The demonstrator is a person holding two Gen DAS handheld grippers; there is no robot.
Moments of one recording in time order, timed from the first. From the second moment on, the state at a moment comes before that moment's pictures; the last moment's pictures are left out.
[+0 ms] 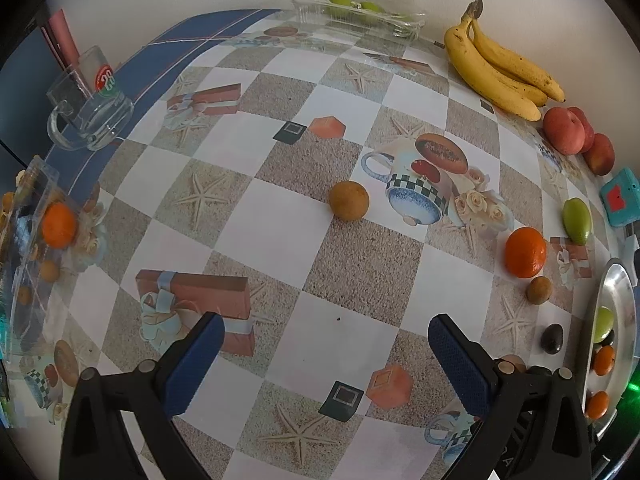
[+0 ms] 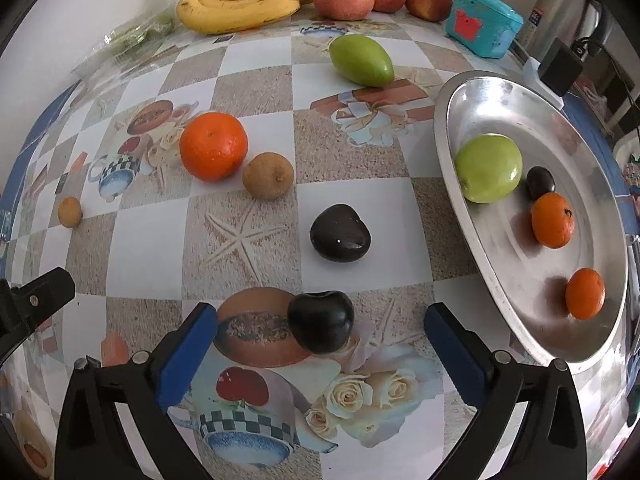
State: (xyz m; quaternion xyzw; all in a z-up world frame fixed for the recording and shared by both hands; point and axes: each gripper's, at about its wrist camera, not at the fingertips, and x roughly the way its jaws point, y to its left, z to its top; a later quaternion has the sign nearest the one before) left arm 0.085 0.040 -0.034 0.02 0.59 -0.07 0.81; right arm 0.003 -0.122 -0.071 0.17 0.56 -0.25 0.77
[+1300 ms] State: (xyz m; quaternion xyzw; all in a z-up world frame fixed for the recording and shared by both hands) left arm 0.089 0.048 -0.031 -0.01 0.59 -0.08 0.81; right arm -0.013 -0.126 -0.012 0.17 0.53 -0.23 0.80
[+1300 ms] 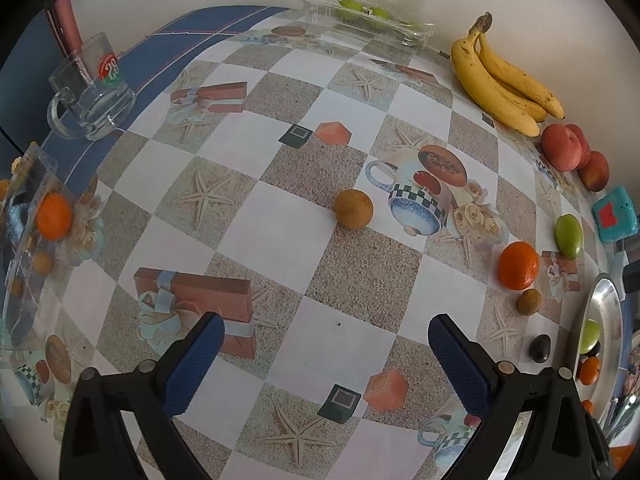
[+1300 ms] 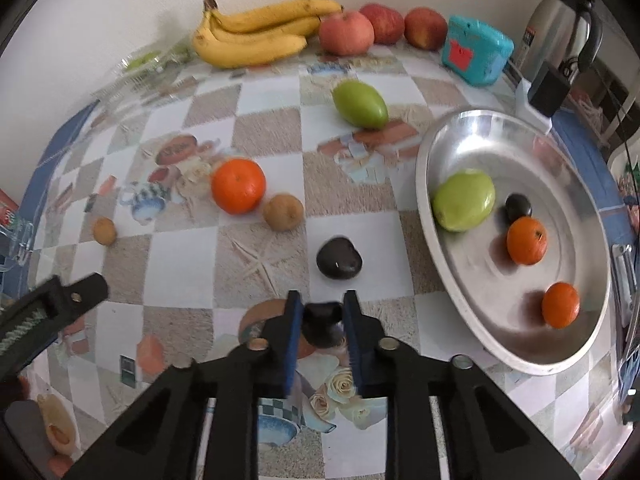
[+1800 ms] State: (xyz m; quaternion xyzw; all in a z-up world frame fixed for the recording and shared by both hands) left arm 0.087 0.044 -0.031 0.00 0.59 -0.08 0.81; right arm -0.011 -0.133 -0.011 0.18 0.53 -0.22 0.80
